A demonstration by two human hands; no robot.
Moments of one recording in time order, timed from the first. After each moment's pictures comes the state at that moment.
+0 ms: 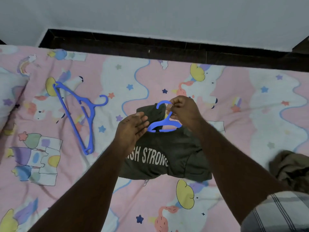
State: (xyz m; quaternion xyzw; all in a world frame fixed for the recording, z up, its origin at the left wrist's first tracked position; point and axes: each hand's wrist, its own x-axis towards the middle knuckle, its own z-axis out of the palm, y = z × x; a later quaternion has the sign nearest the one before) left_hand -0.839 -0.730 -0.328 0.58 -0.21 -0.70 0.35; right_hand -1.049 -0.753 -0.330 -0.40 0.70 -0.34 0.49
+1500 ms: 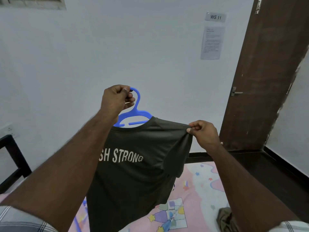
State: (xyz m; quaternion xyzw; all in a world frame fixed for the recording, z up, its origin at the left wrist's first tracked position) left_hand -0.852 -0.636 0.268 0.35 -0.60 -0.44 0.57; right_hand -1.132 -0.519 0.155 -0.47 0.70 -0.52 0.09
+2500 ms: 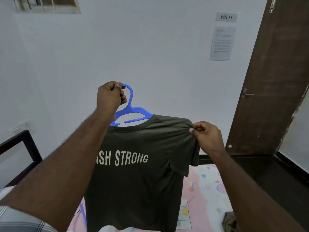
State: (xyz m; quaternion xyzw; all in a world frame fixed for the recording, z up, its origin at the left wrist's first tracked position) left_hand -0.825 -0.631 0.276 0.40 -0.55 -0.37 0.63; right_hand -1.104 -0.501 0.160 -0.48 0.68 -0.55 0.07
